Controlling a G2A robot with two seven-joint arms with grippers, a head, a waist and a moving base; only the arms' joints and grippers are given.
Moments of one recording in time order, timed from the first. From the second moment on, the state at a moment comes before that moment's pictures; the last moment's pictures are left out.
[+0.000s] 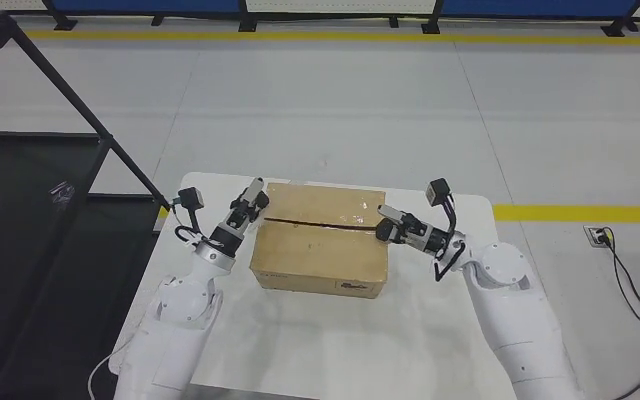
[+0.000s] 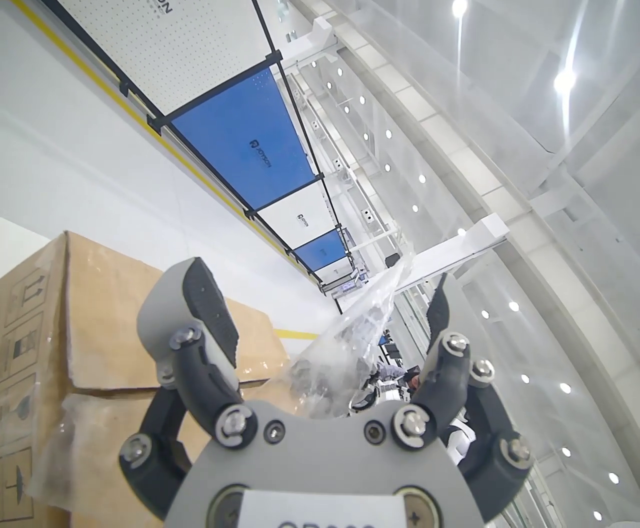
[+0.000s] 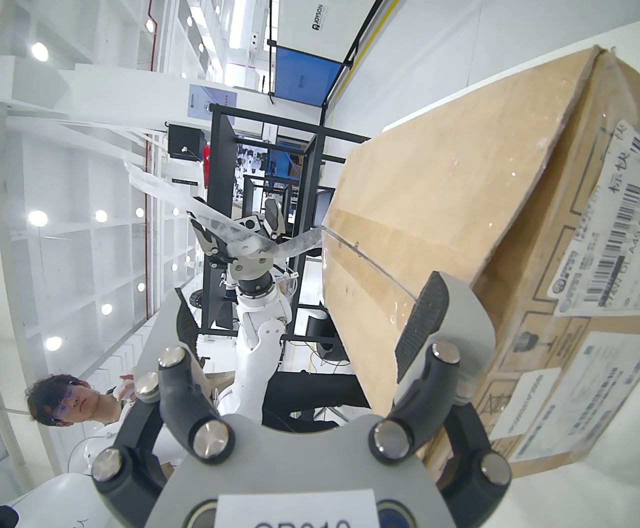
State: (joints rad) left arm 0.91 -1.27 -1.30 -1.35 -0.03 -0.42 -0.21; right arm -0.74 -1.33 1.41 -1.10 0.13 -0.27 1.01
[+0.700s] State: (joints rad) left arm 0.88 -1.29 -1.26 -1.32 -0.03 -0.41 -0.21; right arm -0.76 -1.30 1.35 -1.20 0.12 -0.38 1.17
